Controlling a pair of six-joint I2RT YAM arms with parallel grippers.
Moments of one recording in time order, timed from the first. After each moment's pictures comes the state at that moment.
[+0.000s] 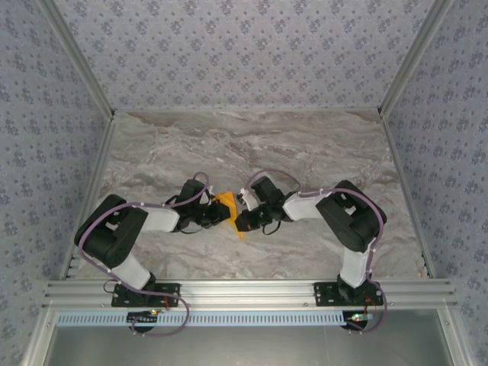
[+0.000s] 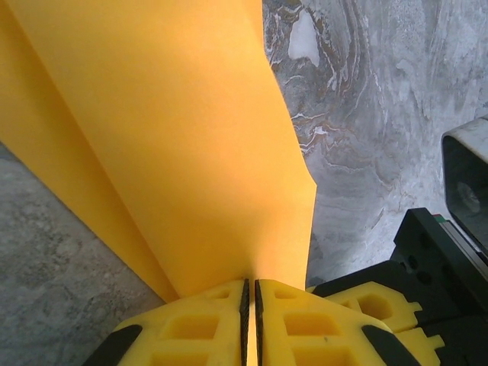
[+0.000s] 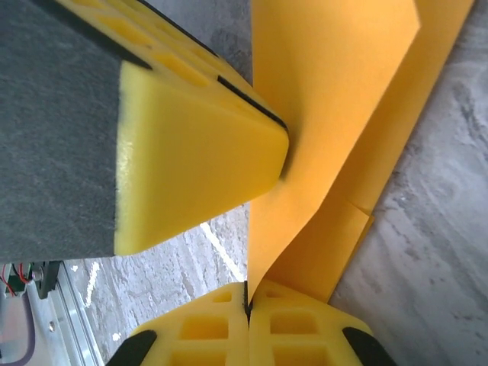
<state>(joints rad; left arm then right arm) -0.55 1.61 0.53 0.27 0.53 -0.90 0.74 1.84 0.84 0.03 -0.65 0.42</state>
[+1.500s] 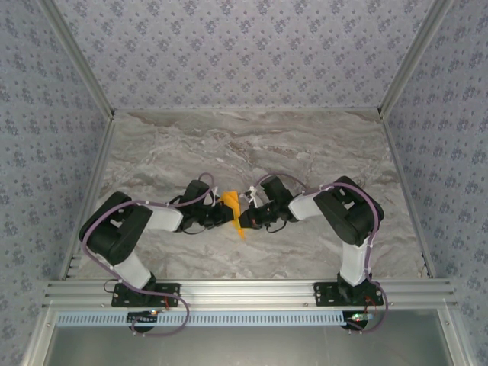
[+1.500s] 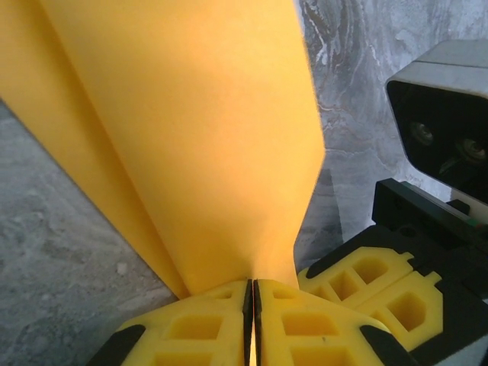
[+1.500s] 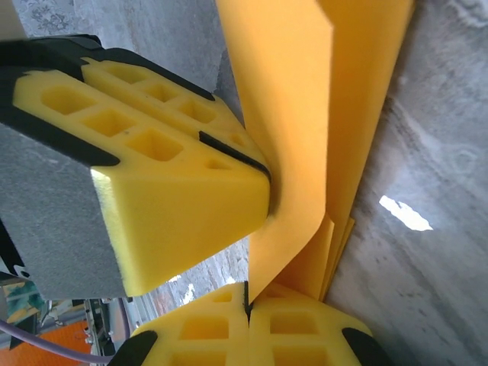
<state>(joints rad) -0.58 1.65 0.55 0.28 0.54 -0.86 0.66 1.89 0.79 0.21 -0.84 0.64</state>
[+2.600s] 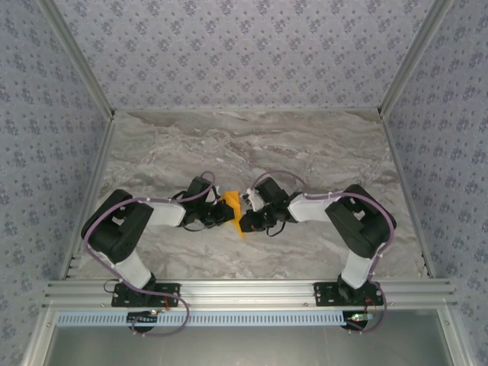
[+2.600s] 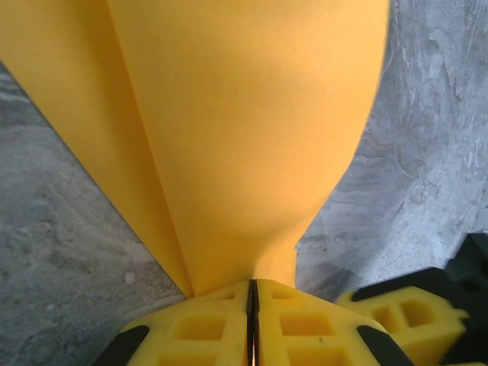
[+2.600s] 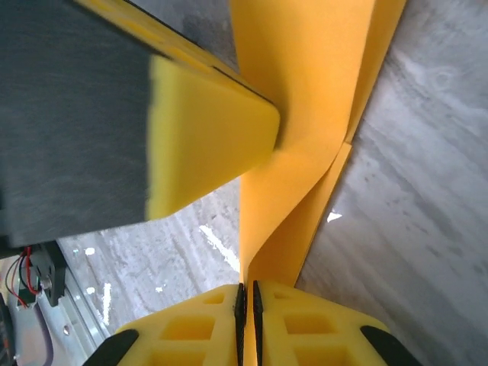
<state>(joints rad) -0.58 1.67 0.62 0.14 0.52 -0.86 0.74 1.73 0.81 -0.08 -0.58 0.52</state>
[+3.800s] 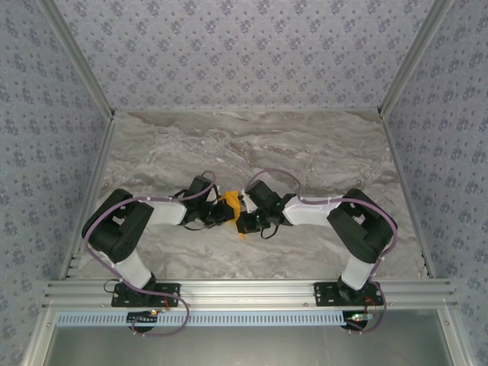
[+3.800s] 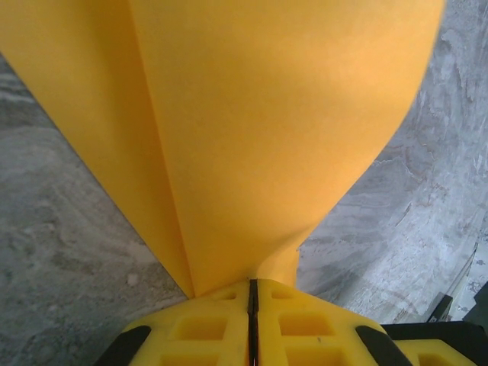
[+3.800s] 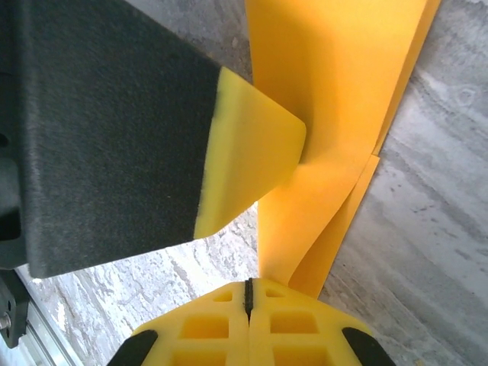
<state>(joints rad) -0.59 1.68 0.65 0.10 0.51 -0.86 0.83 1.73 0.86 -0.14 -0.40 0.57</state>
